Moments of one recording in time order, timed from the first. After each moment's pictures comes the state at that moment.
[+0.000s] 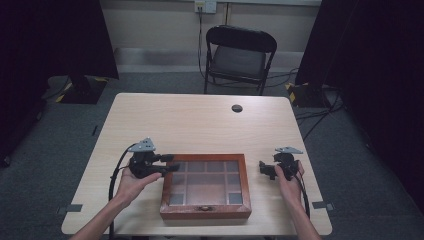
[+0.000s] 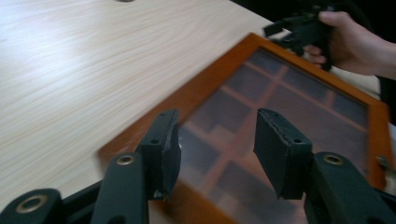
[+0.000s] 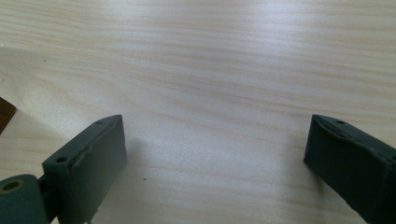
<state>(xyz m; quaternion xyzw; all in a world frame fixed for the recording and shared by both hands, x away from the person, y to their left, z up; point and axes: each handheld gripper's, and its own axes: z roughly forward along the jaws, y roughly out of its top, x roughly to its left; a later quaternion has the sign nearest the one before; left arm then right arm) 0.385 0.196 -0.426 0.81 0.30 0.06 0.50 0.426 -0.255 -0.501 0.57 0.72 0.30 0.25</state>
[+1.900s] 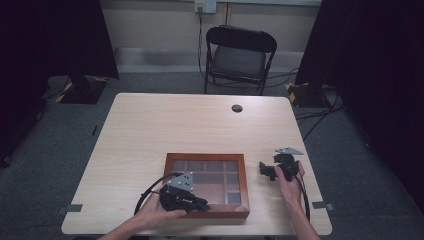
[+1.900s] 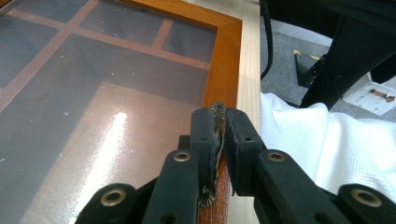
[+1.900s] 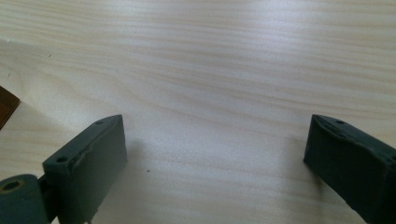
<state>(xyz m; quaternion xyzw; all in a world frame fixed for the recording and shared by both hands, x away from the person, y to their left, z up) 0.325 0.114 -0.440 0.89 0.12 -0.06 0.44 0.423 -0.255 -0.501 0.57 0.72 0.31 0.25</state>
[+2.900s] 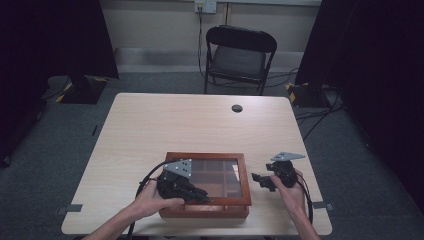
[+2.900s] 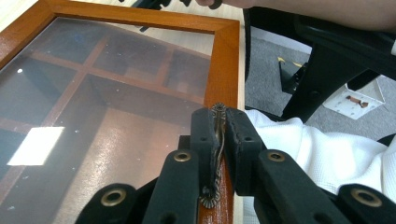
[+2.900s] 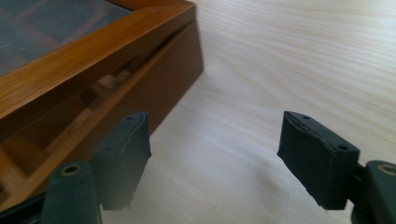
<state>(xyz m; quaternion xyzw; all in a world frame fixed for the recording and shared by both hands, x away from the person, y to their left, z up) 0.342 0.117 -0.399 0.89 0.11 -0.09 0.44 0.382 -0.240 -0.463 0.44 0.80 0.38 0.13</state>
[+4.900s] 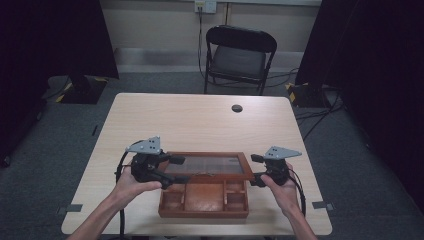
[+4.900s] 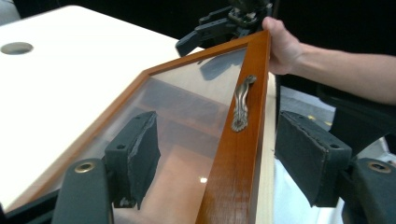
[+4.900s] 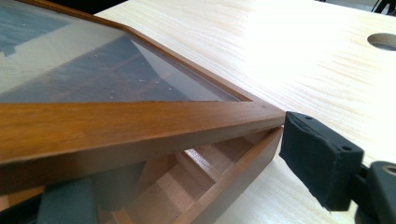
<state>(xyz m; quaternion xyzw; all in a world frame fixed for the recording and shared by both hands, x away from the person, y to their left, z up) 0.357 0.178 -0.360 0.83 0.18 0.00 0.53 0.373 -0.206 -0.423 0.33 0.80 0.48 0.13</state>
